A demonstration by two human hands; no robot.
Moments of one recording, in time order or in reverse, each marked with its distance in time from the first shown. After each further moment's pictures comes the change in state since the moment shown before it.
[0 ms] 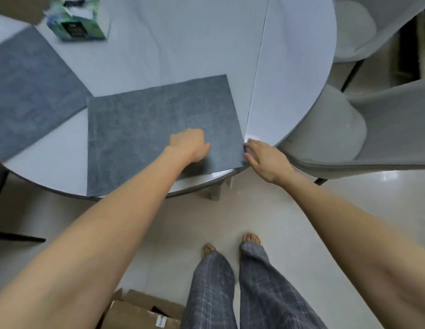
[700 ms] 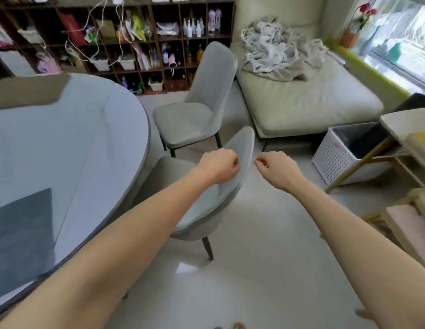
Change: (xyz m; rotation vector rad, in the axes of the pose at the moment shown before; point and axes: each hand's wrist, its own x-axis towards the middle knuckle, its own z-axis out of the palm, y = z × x) left_hand -0.068 0.598 -0.113 0.069 0.287 0.699; right_hand -0.274 0.402 -0.308 -0.035 0.441 0.404
